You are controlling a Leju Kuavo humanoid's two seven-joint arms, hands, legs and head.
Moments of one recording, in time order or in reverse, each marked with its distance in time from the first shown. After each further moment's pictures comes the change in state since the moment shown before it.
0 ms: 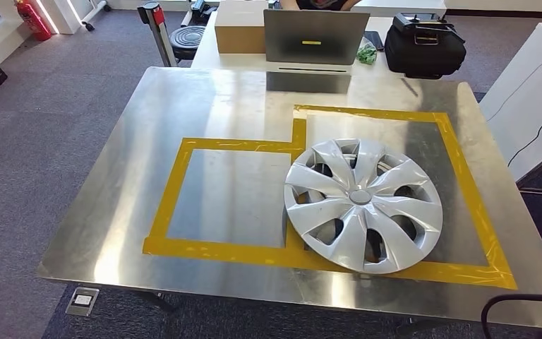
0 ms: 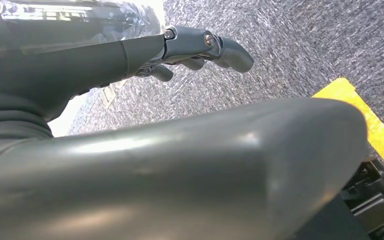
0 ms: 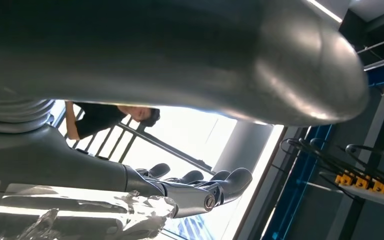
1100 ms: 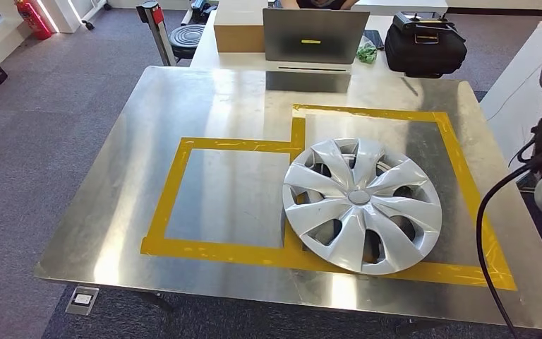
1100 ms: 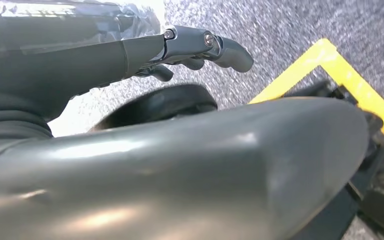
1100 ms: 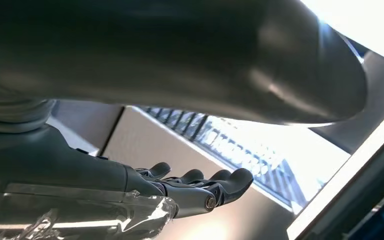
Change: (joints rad) left arm 0.013 -0.069 0.000 0.000 -0.018 -0.021 0.004; right arm -0.297 0.068 0.168 0.430 0.206 -0.062 0.303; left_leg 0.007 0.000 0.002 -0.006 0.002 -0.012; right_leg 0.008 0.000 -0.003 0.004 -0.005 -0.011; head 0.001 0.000
